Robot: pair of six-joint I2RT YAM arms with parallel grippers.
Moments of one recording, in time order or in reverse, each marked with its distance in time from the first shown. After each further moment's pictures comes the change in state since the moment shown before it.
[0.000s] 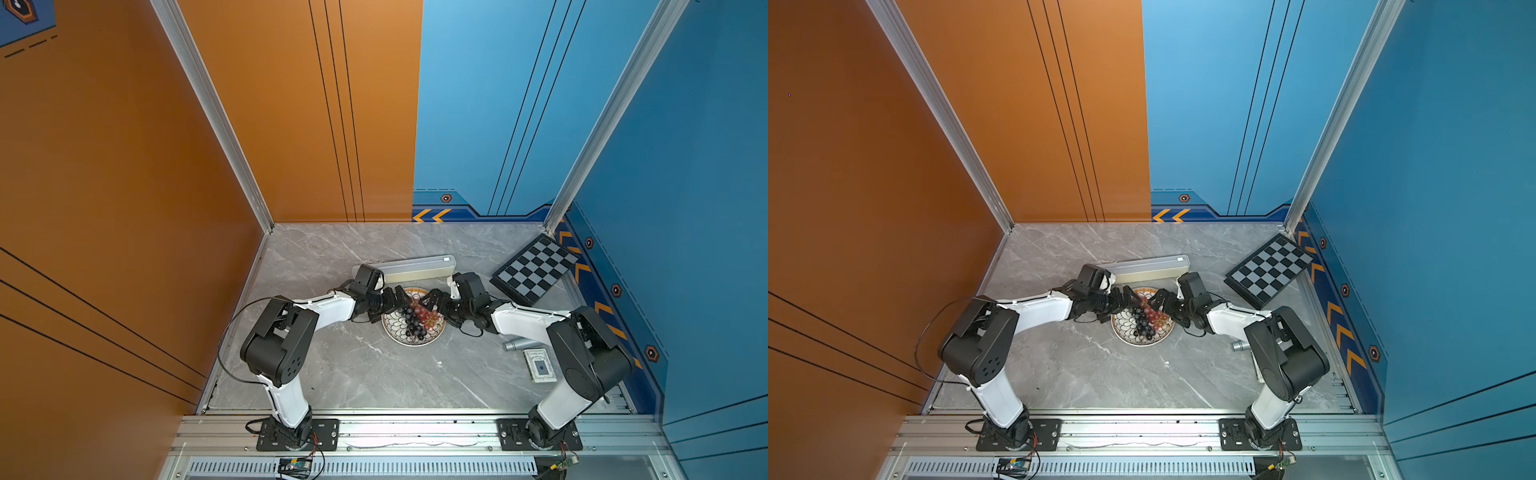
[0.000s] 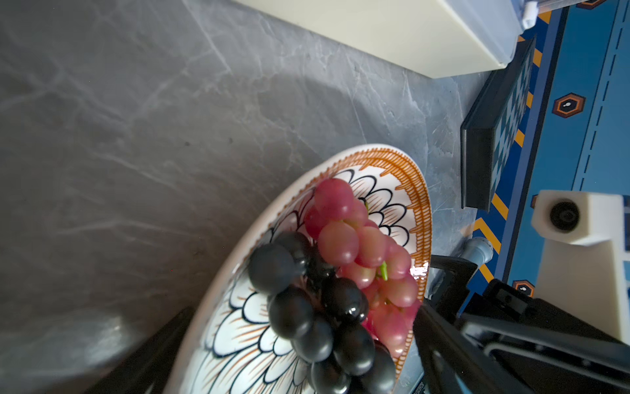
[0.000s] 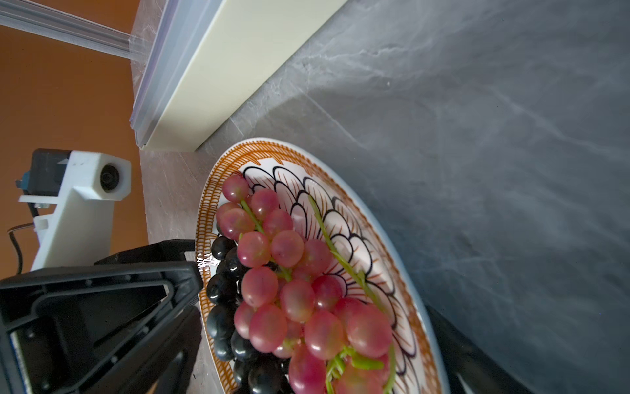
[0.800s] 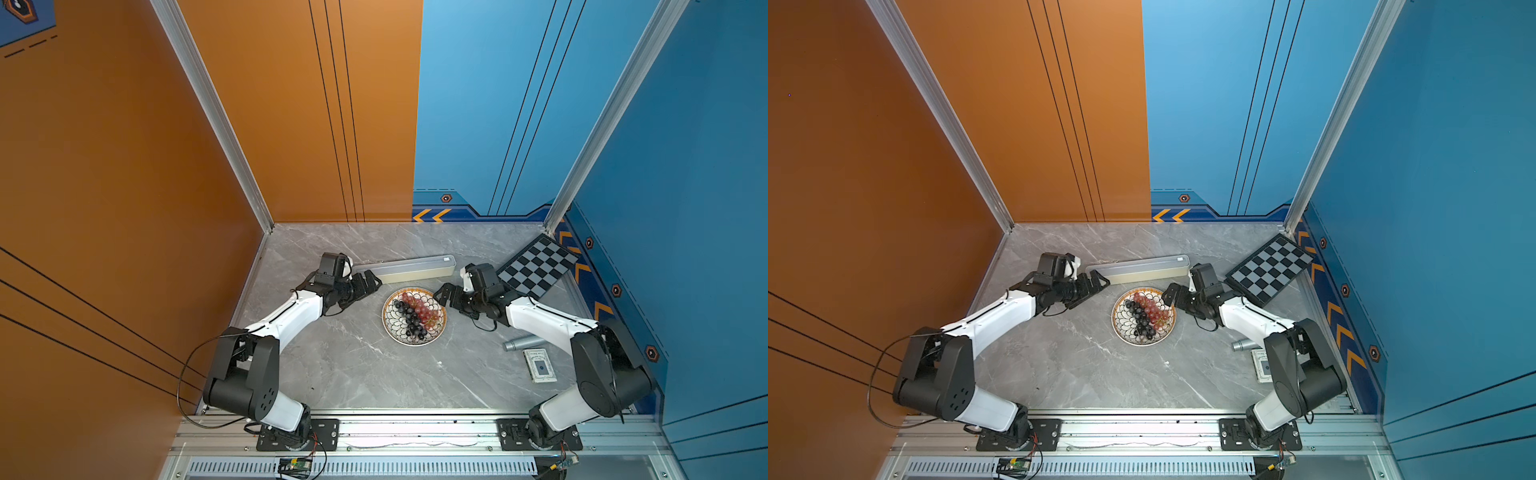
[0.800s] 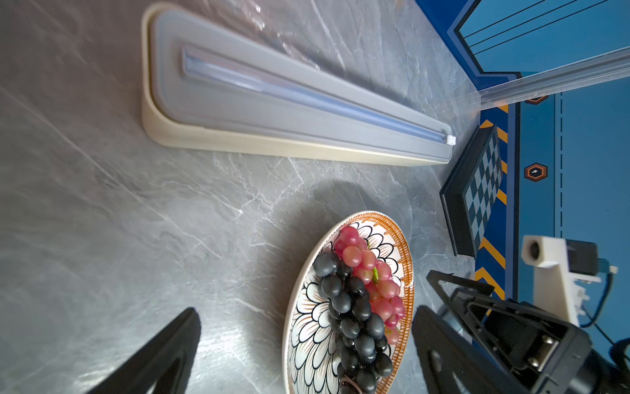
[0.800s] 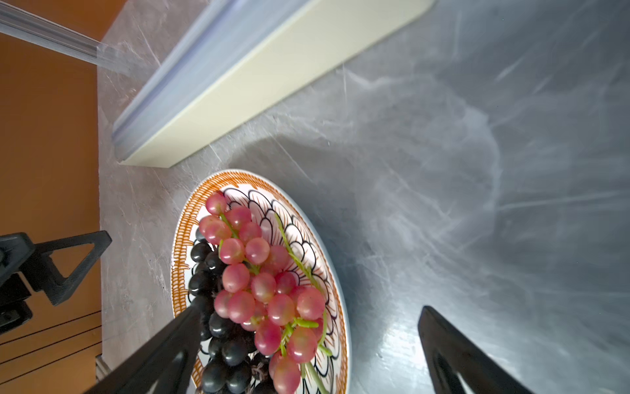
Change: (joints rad) left arm 0.235 -0.278 0.001 -0.199 -0.073 0.172; right arm -0.103 -0.121 0.101 -0.276 0.081 -0.223
